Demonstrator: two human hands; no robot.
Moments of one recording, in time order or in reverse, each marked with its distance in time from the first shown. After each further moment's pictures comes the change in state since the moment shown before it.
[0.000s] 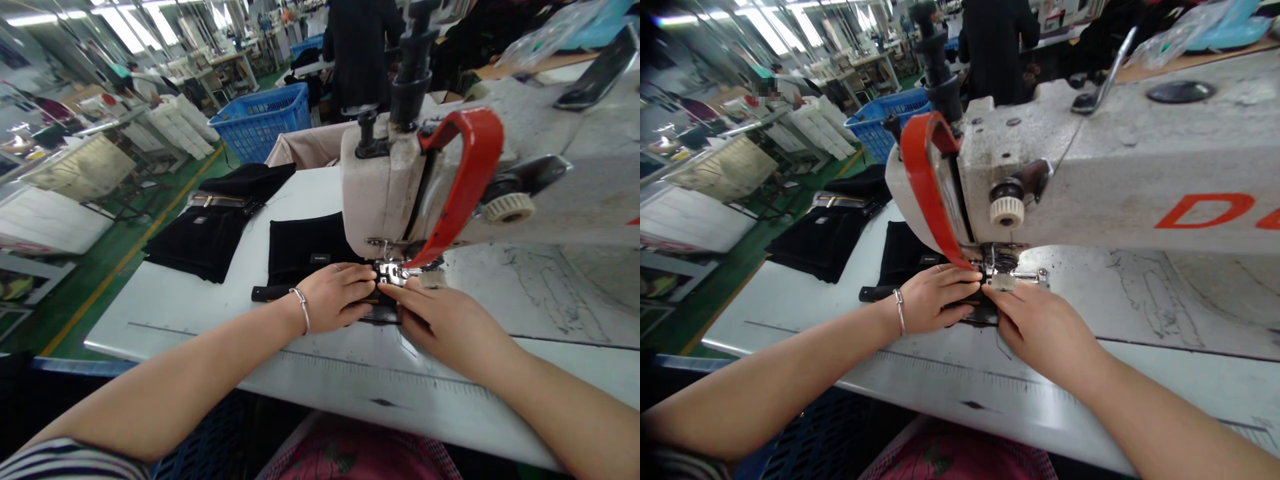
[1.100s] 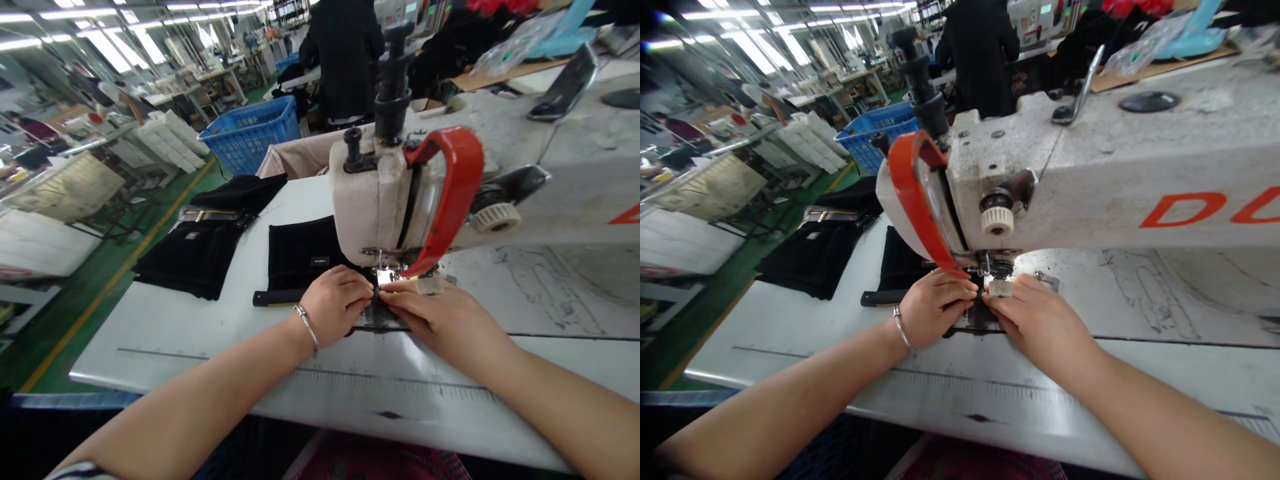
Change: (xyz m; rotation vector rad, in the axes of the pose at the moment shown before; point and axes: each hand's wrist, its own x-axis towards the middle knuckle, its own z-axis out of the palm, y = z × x) left_hand 0.009 0.004 0.010 -0.188 0.197 -0.178; right_hand 0.004 0.006 0.005 0.048 0.142 -0.034
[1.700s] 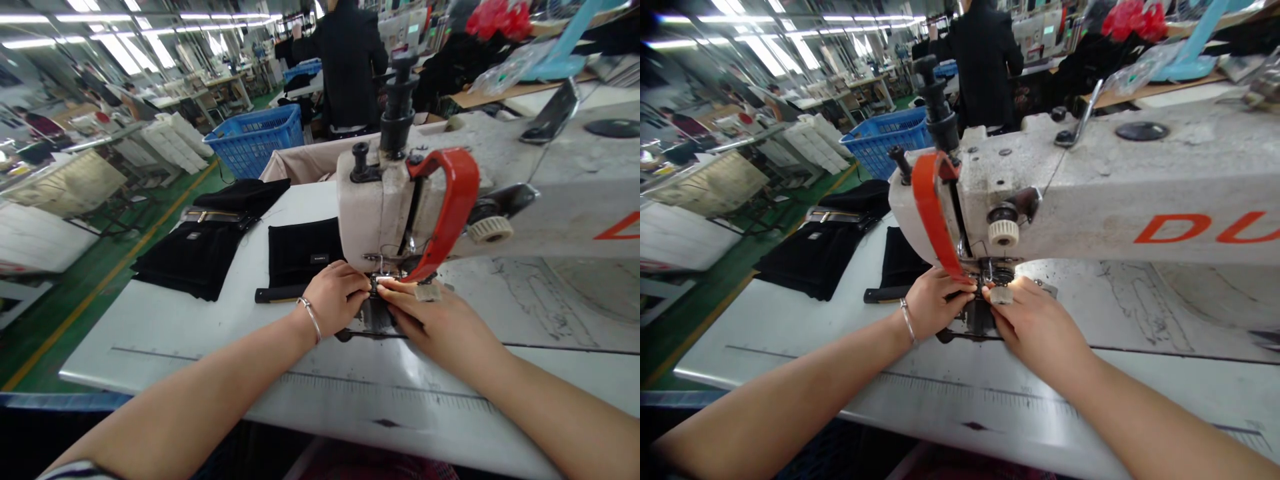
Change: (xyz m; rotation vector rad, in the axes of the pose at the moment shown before) left_hand 0.010 -0.010 0.005 0.095 0.077 -0.065; right_hand 0.005 0.001 0.003 -0.067 0.010 0.027
